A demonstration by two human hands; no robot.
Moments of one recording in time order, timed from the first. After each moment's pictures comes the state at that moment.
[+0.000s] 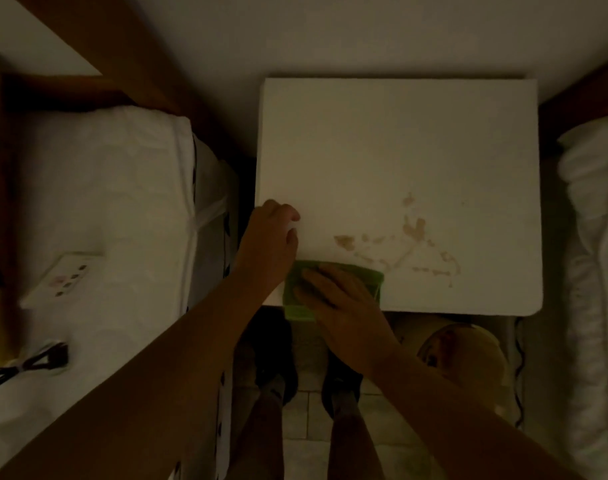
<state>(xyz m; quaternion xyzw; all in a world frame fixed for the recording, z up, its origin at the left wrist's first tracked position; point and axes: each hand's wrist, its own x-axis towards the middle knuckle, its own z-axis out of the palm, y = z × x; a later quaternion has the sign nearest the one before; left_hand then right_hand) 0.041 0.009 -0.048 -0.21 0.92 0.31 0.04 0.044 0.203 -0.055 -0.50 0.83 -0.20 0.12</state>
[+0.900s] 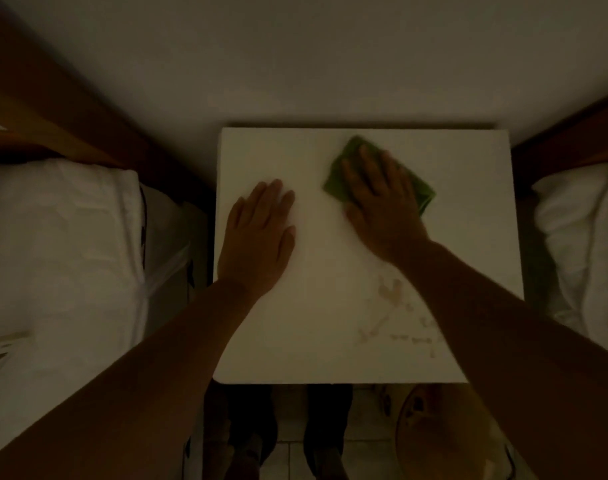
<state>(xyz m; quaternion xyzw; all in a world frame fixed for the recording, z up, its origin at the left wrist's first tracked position) -0.056 -0.014 -0.099 -0.10 0.98 0.15 0.04 -0.204 0.172 -0.101 -0.36 0.92 -0.05 0.12</state>
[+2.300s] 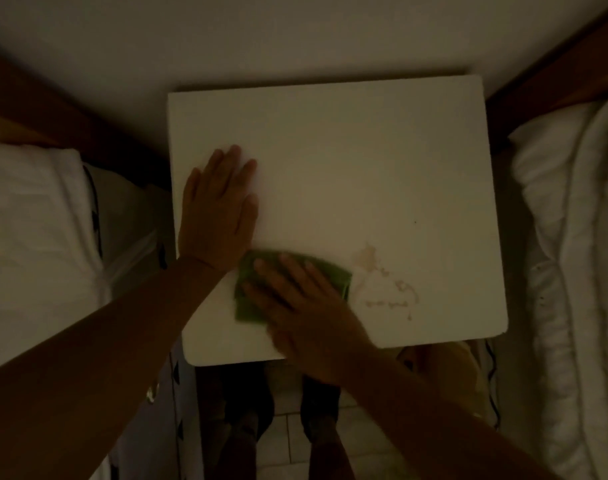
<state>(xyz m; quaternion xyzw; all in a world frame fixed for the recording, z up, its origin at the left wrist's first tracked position) -0.059 -0.015 -0.102 -0.10 0.98 0.16 0.00 -0.021 0.203 -0.088 -0.49 0.84 -0.12 0.20</state>
